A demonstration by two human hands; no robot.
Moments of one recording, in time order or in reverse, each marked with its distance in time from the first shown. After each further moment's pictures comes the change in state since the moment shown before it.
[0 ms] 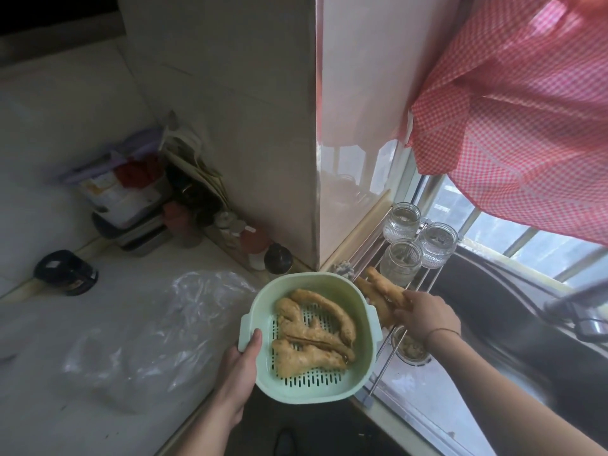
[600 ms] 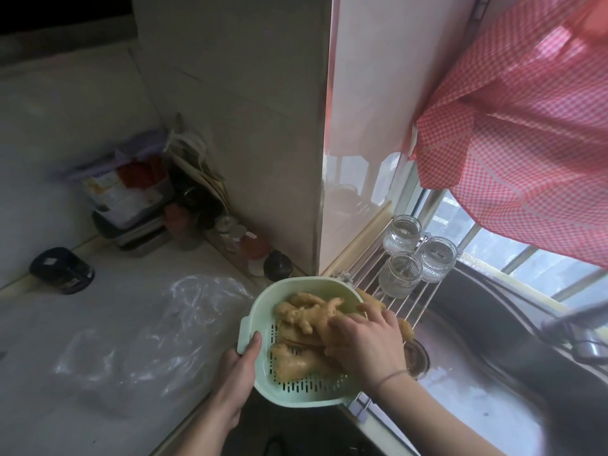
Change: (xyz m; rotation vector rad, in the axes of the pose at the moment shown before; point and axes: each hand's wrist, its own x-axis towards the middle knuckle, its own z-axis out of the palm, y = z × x) left_hand 0.006 0.004 0.004 -0.006 -0.006 0.014; right_hand -0.057 -0.068 0.021 -0.277 0.355 -0.567
